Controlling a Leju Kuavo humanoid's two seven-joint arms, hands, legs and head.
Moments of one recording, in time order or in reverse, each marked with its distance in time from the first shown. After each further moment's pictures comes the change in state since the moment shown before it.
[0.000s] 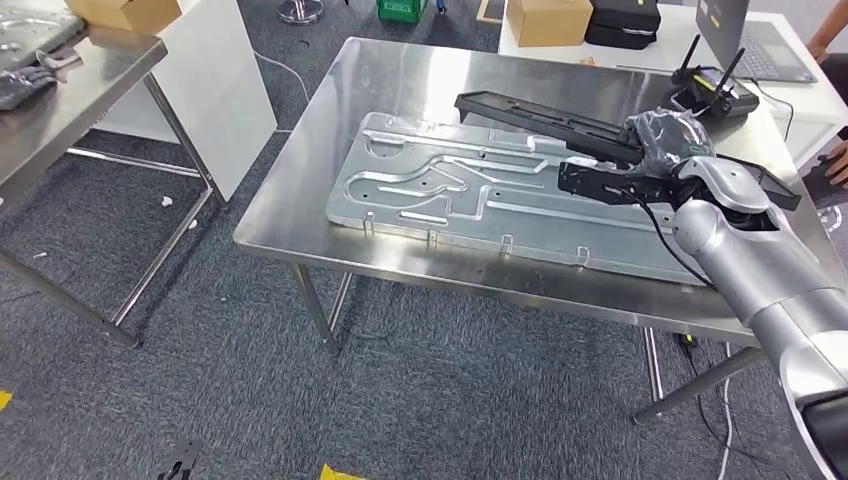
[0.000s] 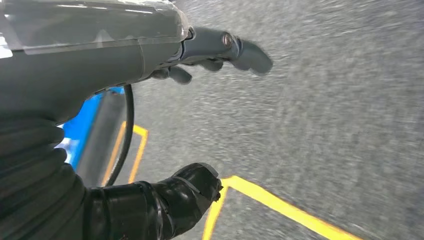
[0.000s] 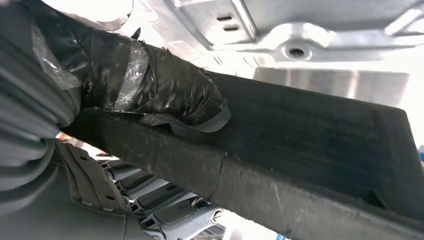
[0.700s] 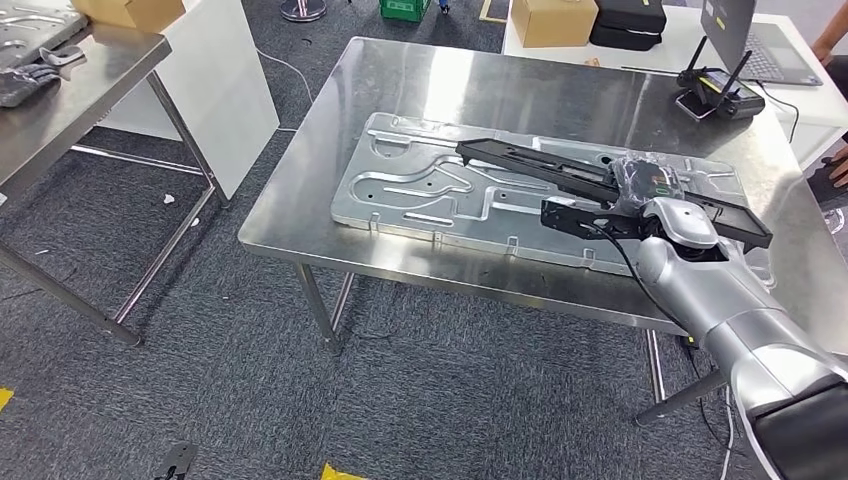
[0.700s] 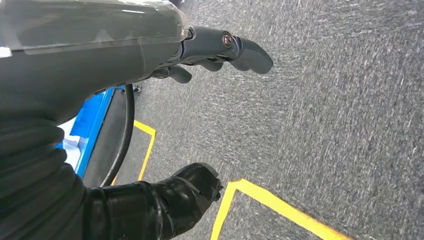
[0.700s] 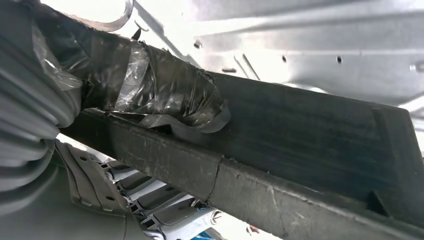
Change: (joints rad) left arm 0.001 0.011 0.008 0.000 -0.001 -0.005 0.025; right arm 0.072 0.083 0.030 0.158 0.072 -0.074 0.067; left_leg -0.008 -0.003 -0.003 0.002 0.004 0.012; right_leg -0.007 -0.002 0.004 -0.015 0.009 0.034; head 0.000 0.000
